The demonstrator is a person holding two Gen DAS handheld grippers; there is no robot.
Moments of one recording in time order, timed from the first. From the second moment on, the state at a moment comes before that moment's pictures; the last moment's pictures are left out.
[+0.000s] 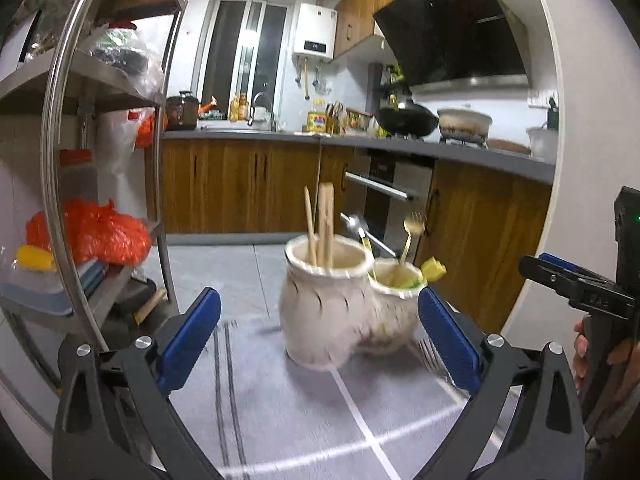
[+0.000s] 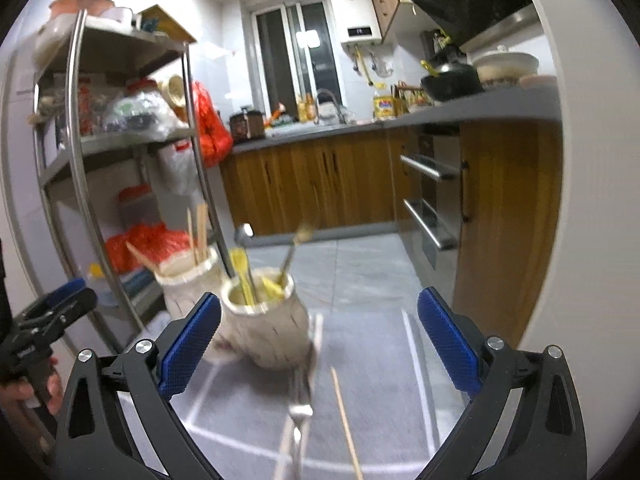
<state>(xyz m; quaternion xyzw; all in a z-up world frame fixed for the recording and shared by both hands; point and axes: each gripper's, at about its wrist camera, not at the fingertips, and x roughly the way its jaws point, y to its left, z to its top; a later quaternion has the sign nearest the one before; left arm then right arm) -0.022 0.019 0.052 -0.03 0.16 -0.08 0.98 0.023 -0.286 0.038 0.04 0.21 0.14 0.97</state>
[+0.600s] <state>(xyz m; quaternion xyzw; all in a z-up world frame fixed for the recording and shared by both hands) -0.021 0.018 0.003 -0.03 0.23 -0.10 0.97 0.029 -0.242 -0.037 -0.07 0.35 0.14 0.92</state>
